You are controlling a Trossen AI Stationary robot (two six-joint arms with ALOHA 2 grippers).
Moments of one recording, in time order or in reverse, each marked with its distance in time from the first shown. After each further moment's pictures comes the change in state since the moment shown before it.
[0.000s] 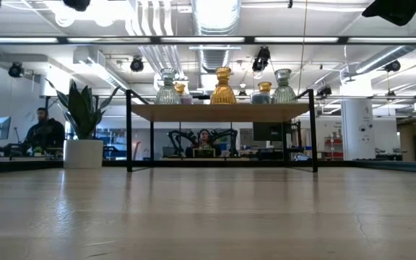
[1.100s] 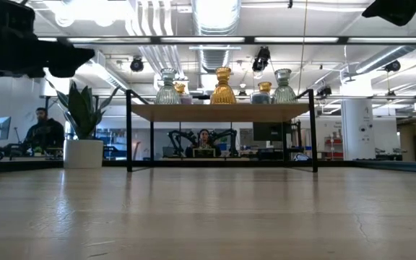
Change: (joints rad) left arm -0.163 -0.456 -0.682 0.179 -0.144 0.305; right arm 0.000 0.002 0.000 0.000 0.001 0.000
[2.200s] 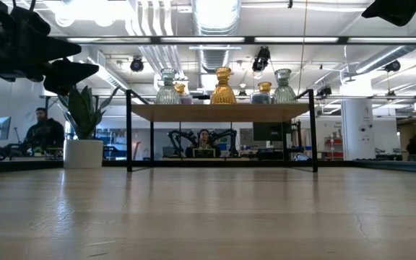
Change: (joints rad) left arm -0.123 0.020 -0.005 -0.004 -0.322 -0.388; right arm 0.000 0.006 -0.001 0.000 0.000 0.000
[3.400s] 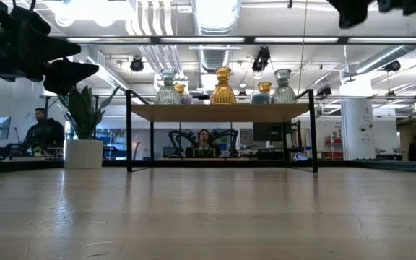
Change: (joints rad) left arm 0.000 0.002 0.000 -0.003 0.003 0.000; right arm -0.176 -0.151 -0.594 1.156 -0.245 -0.877
